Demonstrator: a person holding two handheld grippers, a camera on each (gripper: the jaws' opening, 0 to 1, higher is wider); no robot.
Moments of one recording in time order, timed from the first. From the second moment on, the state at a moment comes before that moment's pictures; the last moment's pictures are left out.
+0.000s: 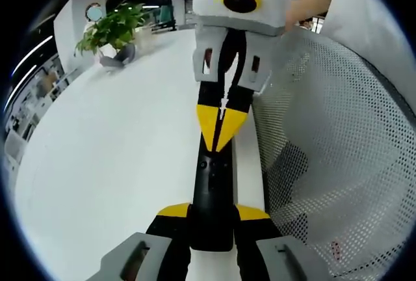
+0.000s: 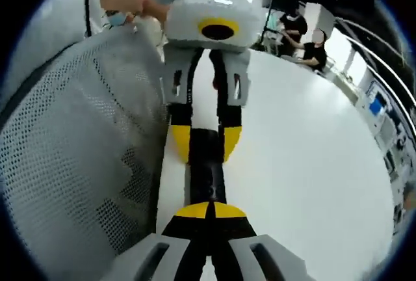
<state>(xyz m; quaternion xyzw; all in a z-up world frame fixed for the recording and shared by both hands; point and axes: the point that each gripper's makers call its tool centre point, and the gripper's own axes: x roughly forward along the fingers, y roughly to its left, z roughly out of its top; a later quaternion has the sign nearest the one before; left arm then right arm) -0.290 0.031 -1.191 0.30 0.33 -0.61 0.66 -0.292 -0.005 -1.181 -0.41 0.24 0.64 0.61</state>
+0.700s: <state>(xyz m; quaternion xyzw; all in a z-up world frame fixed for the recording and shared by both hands) -0.290 0.031 -1.192 0.29 0.33 -0.60 0.67 -0.289 -0.001 -1.180 -0.34 0.34 0.56 0.68</state>
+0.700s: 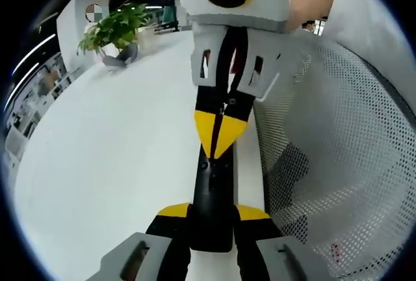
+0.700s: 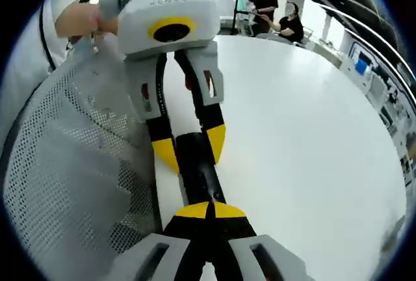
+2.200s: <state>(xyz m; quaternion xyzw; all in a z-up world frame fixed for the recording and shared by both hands) -0.291 0.031 -1.191 0.28 0.32 -0.61 0.67 -0.291 0.006 -1.182 -0.38 0.32 0.57 0.65</state>
